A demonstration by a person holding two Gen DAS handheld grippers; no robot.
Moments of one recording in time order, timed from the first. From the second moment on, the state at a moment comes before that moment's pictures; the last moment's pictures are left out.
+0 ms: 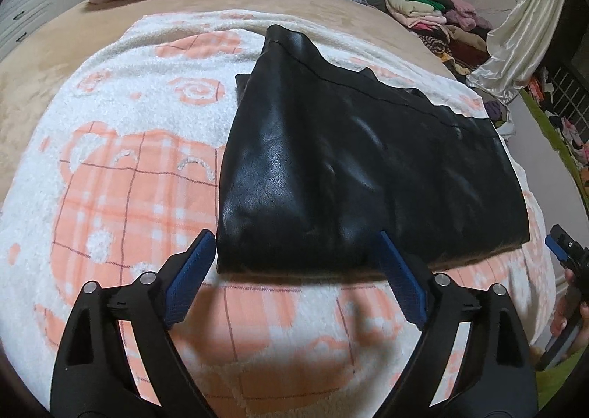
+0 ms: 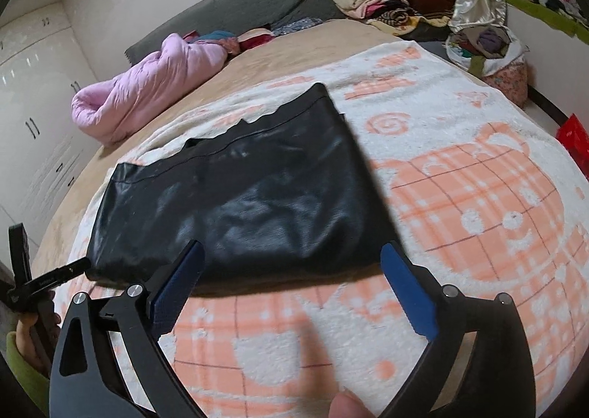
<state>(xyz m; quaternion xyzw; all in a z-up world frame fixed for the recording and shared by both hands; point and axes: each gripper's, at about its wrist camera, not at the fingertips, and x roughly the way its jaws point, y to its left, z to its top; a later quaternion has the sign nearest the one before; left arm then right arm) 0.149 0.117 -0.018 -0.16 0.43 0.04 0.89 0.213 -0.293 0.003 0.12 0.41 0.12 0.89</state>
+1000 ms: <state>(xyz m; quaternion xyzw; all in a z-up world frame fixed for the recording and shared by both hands) 0.127 0.134 -0.018 -0.18 0.43 0.06 0.88 0.195 -0.167 0.009 0.02 0.43 0.24 0.87</state>
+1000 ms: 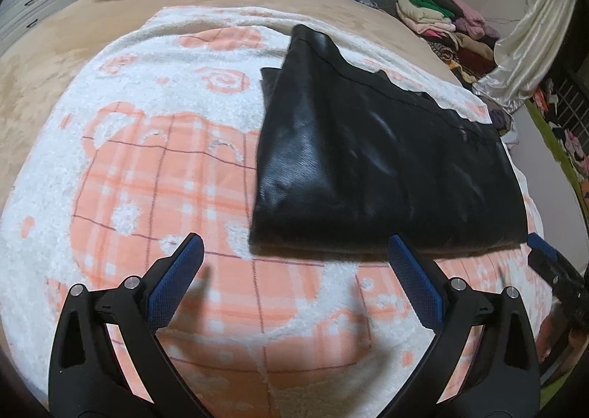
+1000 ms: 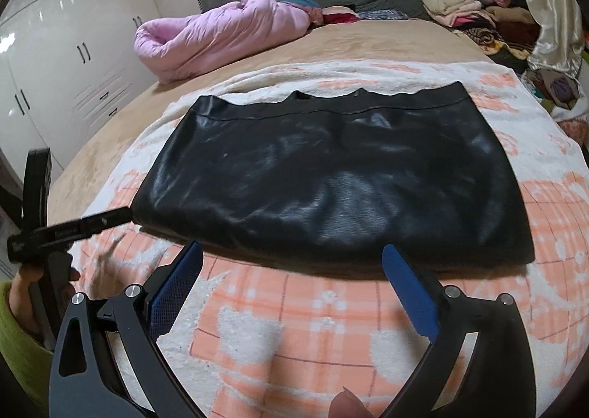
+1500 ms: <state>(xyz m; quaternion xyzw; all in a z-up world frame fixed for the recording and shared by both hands) 0.177 0.159 -0.028 -0.23 0.45 0.05 0.86 0.234 -0.127 -0.010 -0.01 0.45 0.22 0.86</state>
